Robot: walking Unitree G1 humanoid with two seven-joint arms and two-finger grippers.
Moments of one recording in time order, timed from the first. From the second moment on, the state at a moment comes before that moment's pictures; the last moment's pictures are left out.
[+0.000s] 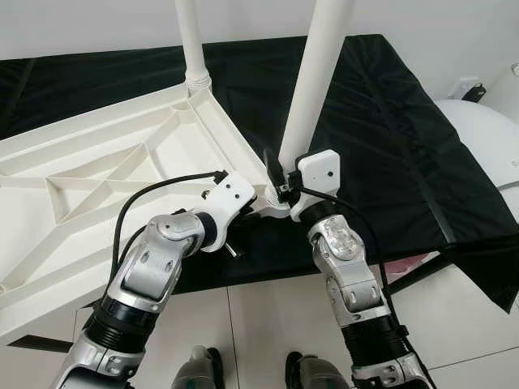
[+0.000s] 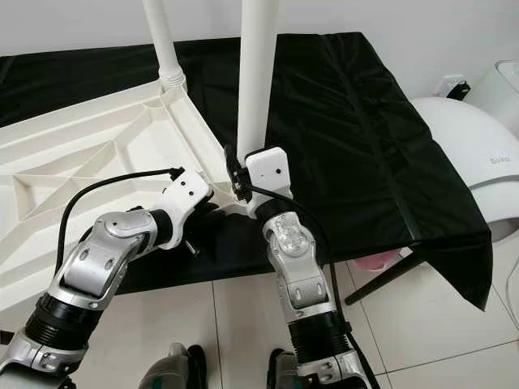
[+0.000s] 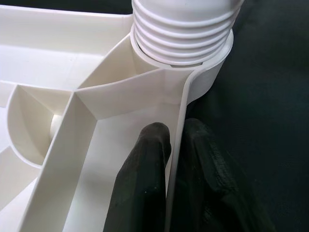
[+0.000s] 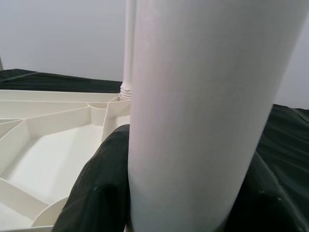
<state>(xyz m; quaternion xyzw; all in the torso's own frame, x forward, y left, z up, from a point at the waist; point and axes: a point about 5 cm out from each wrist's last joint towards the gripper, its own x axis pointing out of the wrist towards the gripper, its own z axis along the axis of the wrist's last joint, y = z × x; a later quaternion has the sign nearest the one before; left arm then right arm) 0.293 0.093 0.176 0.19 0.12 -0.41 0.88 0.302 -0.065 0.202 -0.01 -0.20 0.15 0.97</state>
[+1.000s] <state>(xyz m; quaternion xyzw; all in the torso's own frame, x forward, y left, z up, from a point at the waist) 0.296 0.090 0.194 0.20 0.08 -0.41 0.89 0.311 -0.073 0.196 -0.01 -0.18 0.02 0.98</state>
